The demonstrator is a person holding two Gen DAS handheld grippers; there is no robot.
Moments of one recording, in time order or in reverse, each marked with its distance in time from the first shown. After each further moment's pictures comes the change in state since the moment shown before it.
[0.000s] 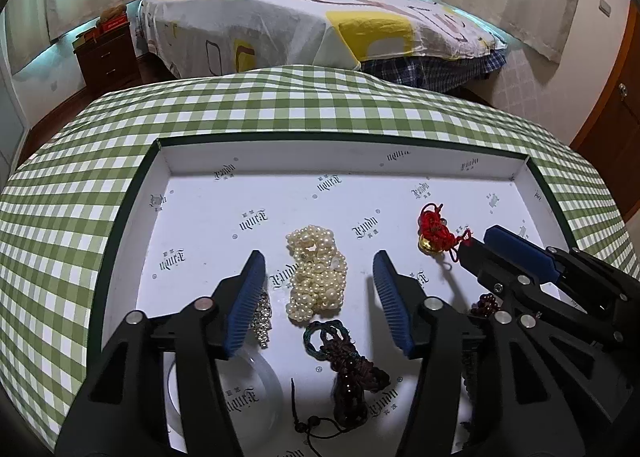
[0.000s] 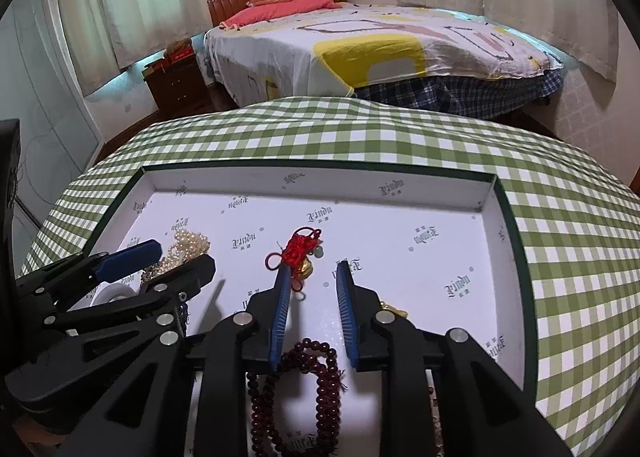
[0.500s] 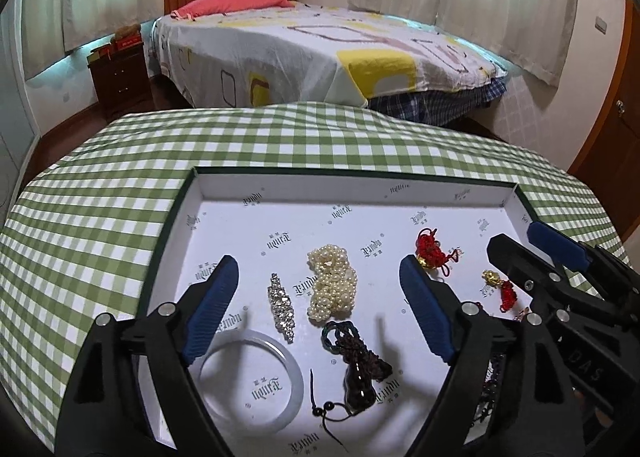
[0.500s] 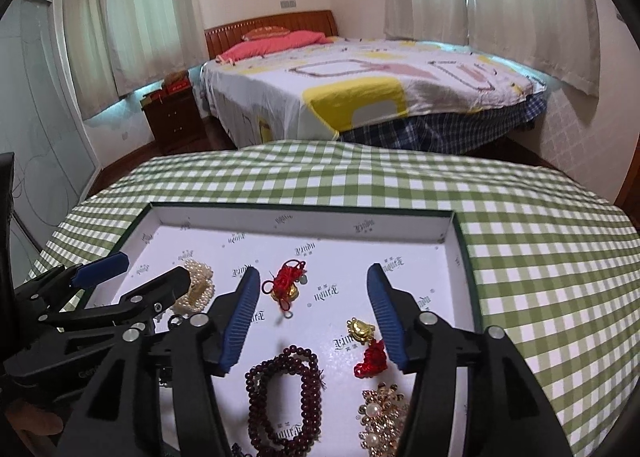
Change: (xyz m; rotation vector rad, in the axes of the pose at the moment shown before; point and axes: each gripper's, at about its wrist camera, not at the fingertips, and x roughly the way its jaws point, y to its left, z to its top) left arm -0.040 0.010 -0.004 -0.022 -0.119 0.019; right arm -0.039 -0.002 0.000 0.002 -0.141 -0.032
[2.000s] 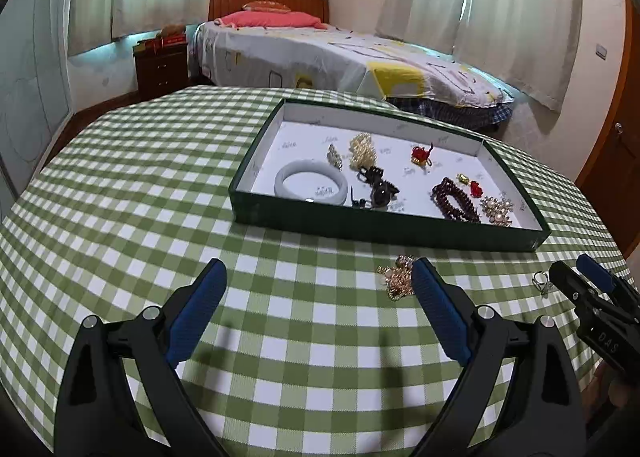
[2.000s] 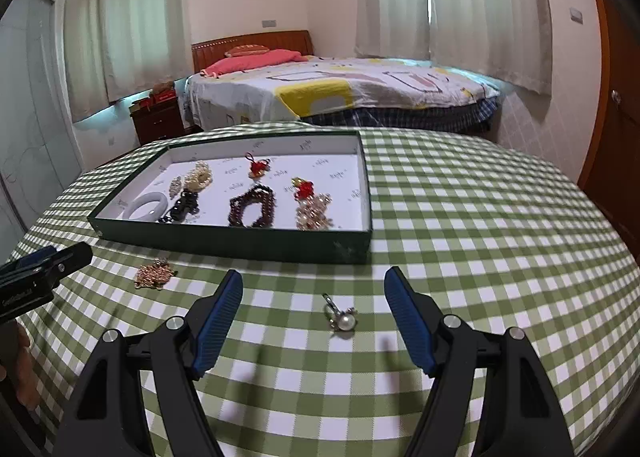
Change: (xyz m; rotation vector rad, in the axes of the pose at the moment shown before) left arm -0.123 0.025 -0.141 -0.100 -0.089 0.050; right arm -0.102 -0.028 -0.117 0.009 -0.073 -0.096
